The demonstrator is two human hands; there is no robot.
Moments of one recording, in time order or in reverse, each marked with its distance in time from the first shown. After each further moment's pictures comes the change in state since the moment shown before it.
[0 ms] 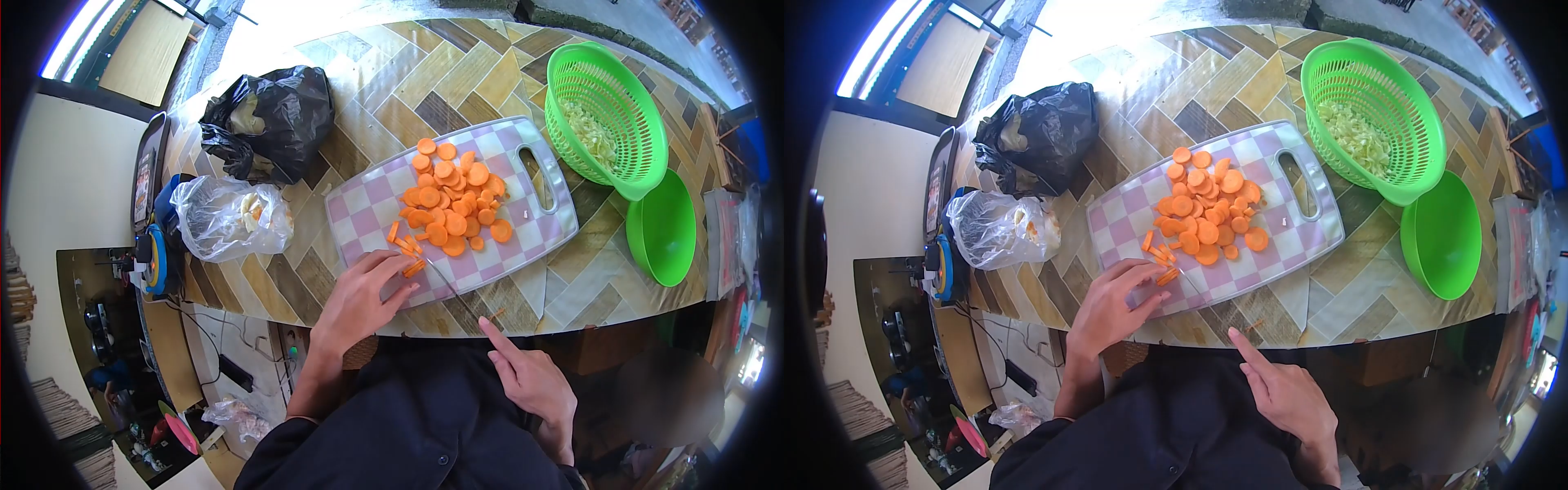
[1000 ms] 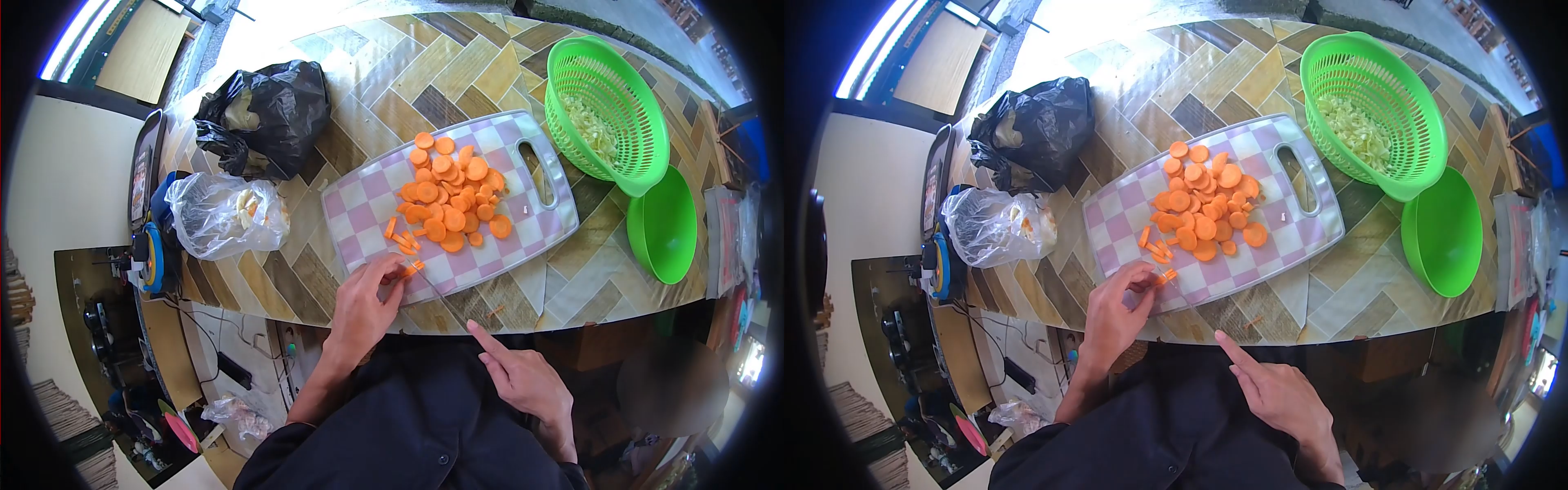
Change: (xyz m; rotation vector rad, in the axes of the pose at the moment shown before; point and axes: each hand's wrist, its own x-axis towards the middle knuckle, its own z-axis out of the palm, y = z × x) left_hand -0.018 -0.003 0.028 -0.072 0.173 -0.169; right_hand 0.004 0.000 0.005 0.011 -0.045 -0.058
